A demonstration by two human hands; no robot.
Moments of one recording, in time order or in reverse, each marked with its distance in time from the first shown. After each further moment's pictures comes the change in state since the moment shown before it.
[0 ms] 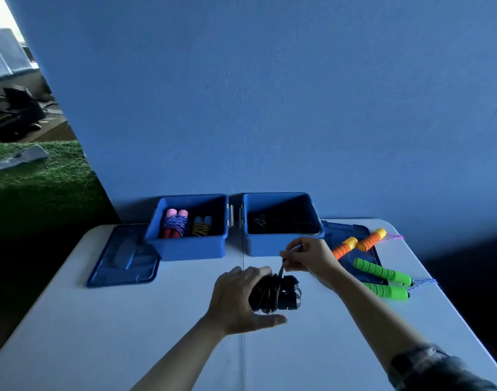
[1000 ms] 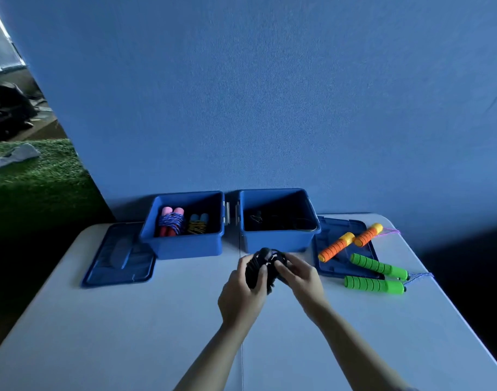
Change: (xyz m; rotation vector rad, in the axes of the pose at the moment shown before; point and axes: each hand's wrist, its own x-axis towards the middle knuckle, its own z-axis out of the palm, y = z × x) left_hand 0.012 0.017 0.046 -0.264 0.179 -0.621; right_hand -0.018 0.065 0.023 0.012 0.115 -0.157
